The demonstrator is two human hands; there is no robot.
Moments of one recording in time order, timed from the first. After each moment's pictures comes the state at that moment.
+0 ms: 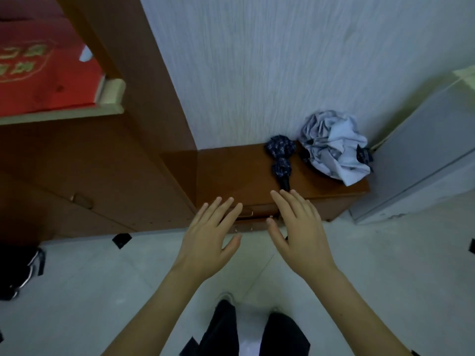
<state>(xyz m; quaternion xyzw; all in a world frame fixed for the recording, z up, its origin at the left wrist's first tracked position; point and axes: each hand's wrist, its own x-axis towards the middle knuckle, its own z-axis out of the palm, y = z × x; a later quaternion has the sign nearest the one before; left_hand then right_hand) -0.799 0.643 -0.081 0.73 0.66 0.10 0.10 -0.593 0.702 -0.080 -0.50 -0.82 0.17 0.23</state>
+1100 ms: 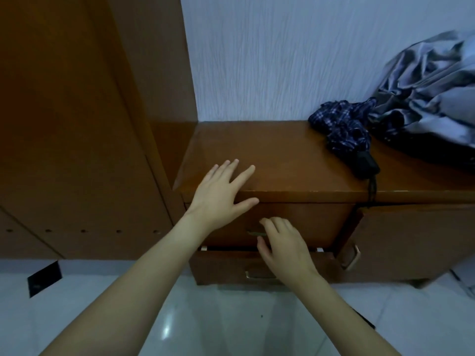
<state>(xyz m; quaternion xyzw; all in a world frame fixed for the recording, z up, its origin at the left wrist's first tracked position) -0.905 0.827 -0.560 0.72 0.68 0.11 -0.08 -0.714 0.829 -0.636 -0.39 -0.88 0.07 0.25</state>
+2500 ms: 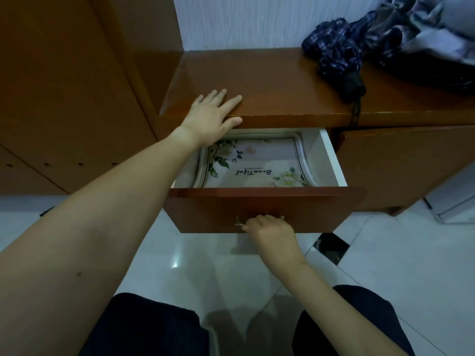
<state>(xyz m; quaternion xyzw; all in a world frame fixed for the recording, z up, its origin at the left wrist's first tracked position) -0.905 0.841 -0.562 0.72 0.69 0.03 -0.04 -0.671 0.719 -0.689 -0.34 -0.89 -0.09 0.29</state>
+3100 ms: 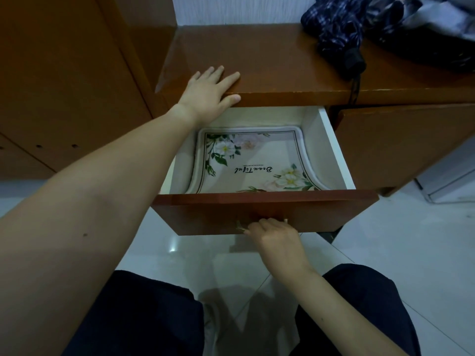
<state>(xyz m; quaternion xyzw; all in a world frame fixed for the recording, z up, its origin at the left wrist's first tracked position) -0.905 0.843 -0.565 0.72 0.69 0.04 -0.06 -0.646 0.666 -0.682 -0.36 -0.91 -0.02 0.20</state>
